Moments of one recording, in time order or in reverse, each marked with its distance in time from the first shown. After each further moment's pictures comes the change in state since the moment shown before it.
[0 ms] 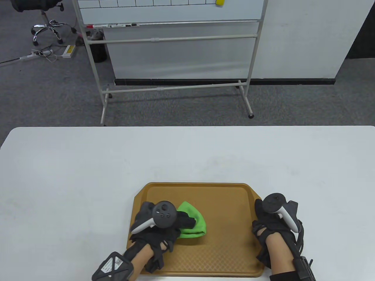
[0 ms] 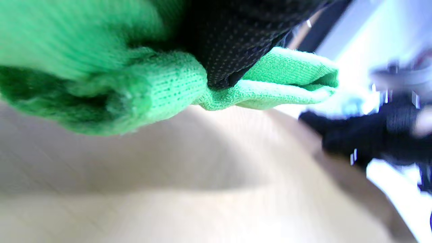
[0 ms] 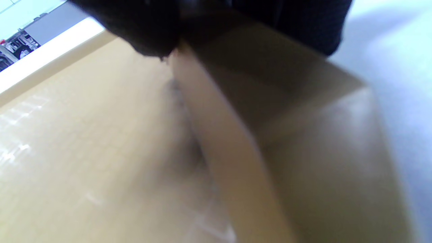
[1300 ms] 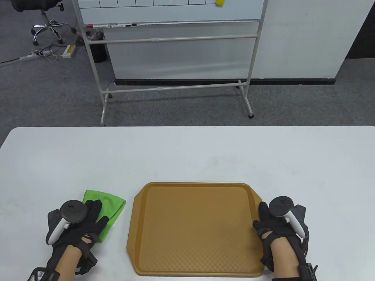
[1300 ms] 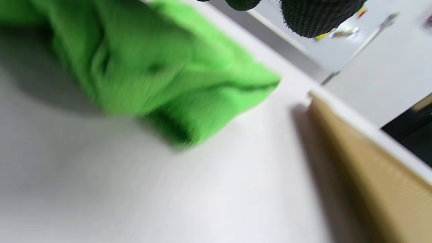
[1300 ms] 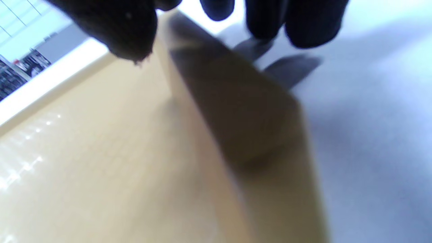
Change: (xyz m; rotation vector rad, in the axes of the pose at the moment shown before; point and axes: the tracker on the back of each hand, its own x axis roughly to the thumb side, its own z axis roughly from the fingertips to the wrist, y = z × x) left_hand -0.192 0.045 0.095 0.103 0.494 0.159; right_hand -0.013 -0.010 0.019 -0.066 -0.042 -0.060
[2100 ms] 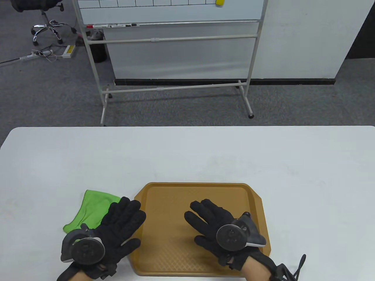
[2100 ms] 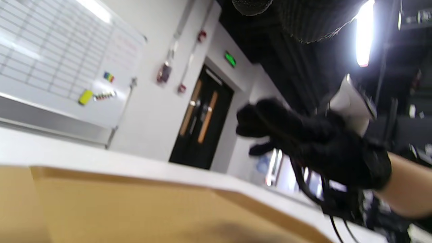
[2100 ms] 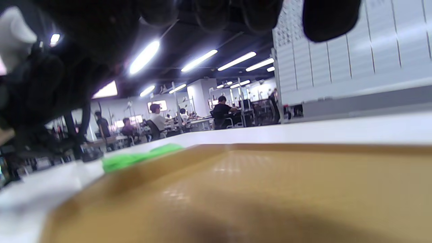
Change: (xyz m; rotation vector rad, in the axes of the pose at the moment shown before) left_hand 0.112 -0.029 0.077 0.242 -1.011 -0.203; right_hand 0.146 0.060 0.094 -0.304 -1.164 0.401
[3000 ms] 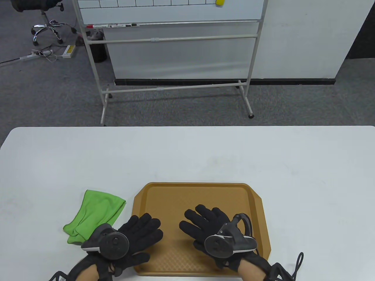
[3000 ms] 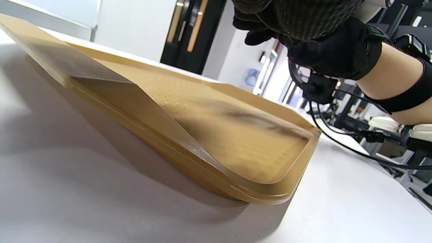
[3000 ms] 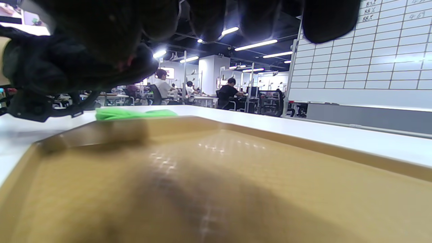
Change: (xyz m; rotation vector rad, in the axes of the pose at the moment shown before) left_hand -0.016 -0.059 -0.009 -0.407 -0.047 0.044; right_hand 0.010 0.013 -0.005 0.111 -0.051 0.146
